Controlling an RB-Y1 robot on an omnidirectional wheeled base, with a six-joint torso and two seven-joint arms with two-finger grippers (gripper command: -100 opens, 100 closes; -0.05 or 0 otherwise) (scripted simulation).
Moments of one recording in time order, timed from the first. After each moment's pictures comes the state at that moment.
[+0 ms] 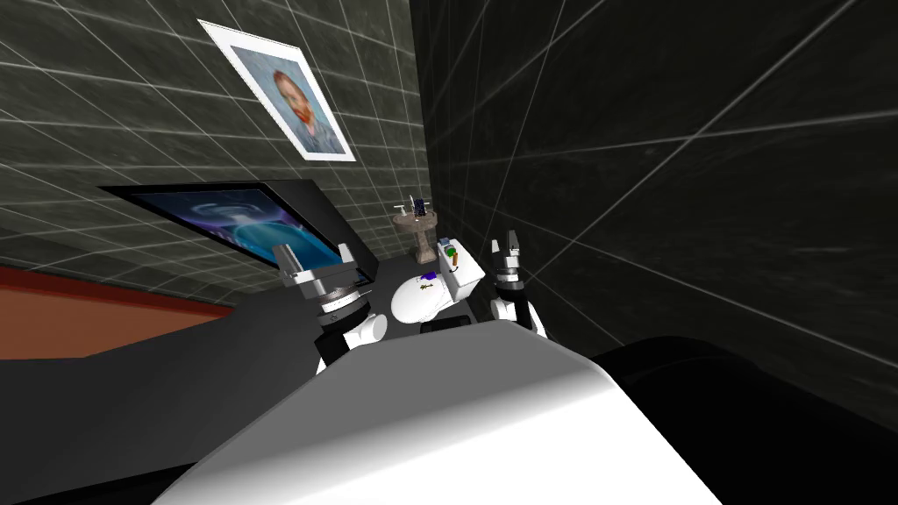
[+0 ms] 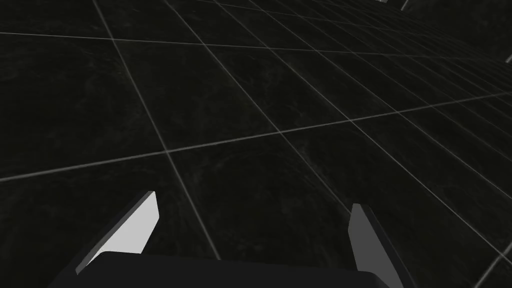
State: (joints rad) left arm 0.49 -0.05 -0.01 -2.32 0.10 -0.62 0.17; right arm 0.50 -0.03 0.04 -2.28 0.05 -0.47 -0.01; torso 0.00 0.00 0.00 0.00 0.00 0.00
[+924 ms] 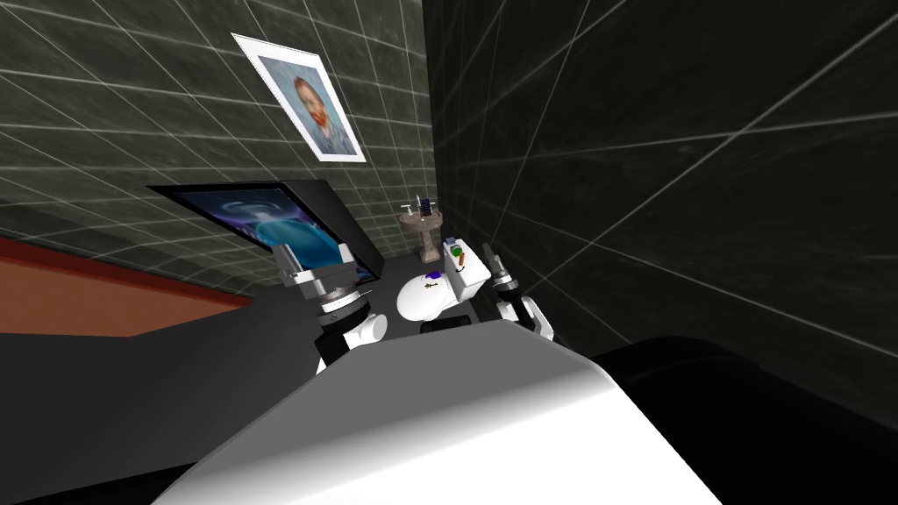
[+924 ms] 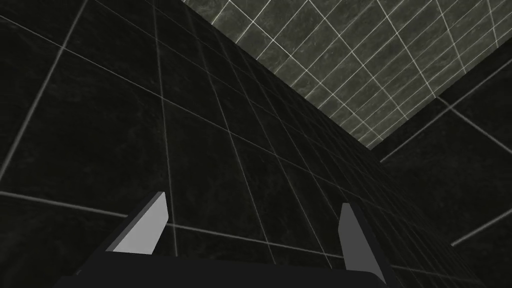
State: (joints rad) left arm 0.49 -0.05 -0.01 -2.32 0.10 -0.62 0.17; right arm 0.48 -0.24 0.05 -2.18 0.24 -0.43 0.18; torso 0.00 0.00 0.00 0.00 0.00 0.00
